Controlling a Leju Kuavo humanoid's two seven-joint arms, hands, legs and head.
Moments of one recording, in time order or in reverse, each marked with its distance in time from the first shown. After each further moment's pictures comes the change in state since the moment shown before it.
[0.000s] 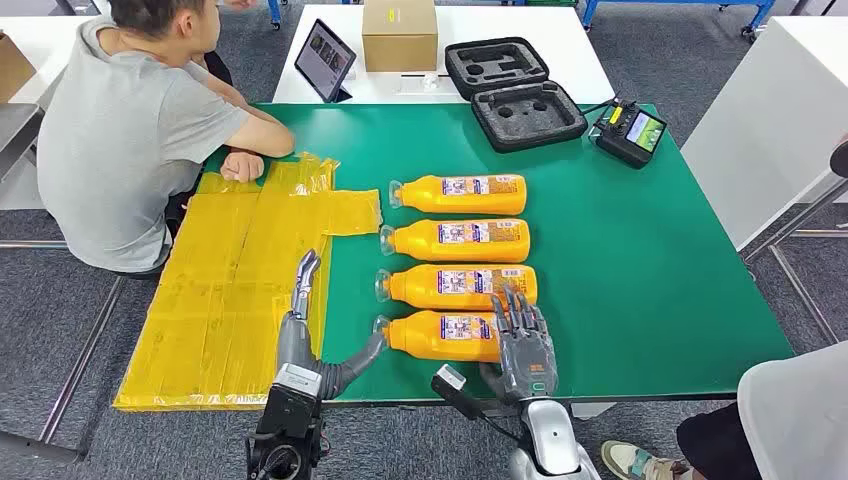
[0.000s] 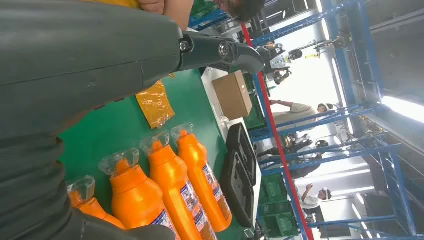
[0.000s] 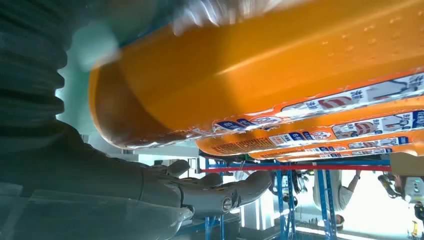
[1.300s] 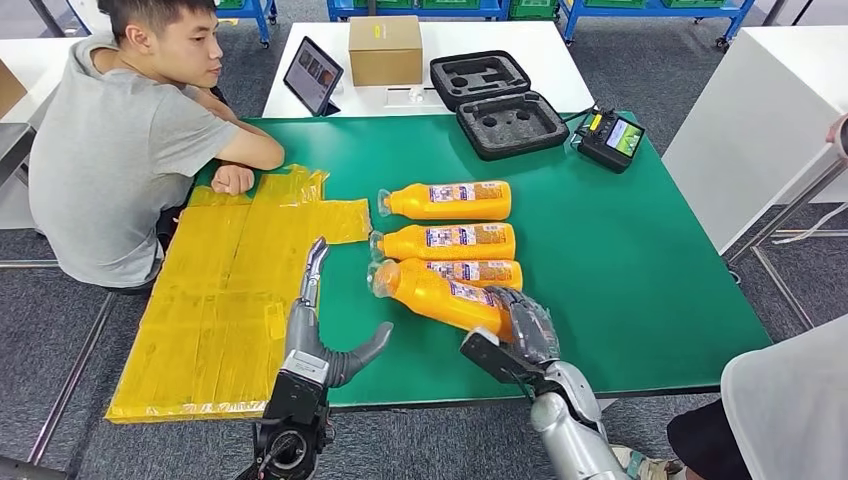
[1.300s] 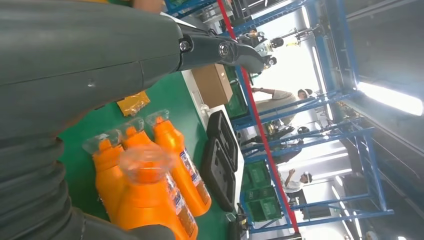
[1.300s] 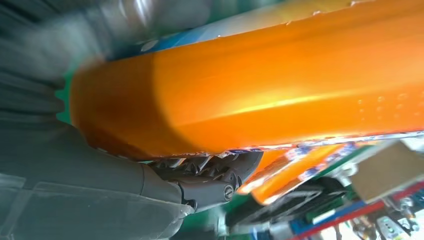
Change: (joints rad) left arm -0.054 -0.009 -0.014 0.033 0.015 -0.020 0.000; right arm -0.141 -0.007 -0.129 0.162 -0.585 0.381 -0.476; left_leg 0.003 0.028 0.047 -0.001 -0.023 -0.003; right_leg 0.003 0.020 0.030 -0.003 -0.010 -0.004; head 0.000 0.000
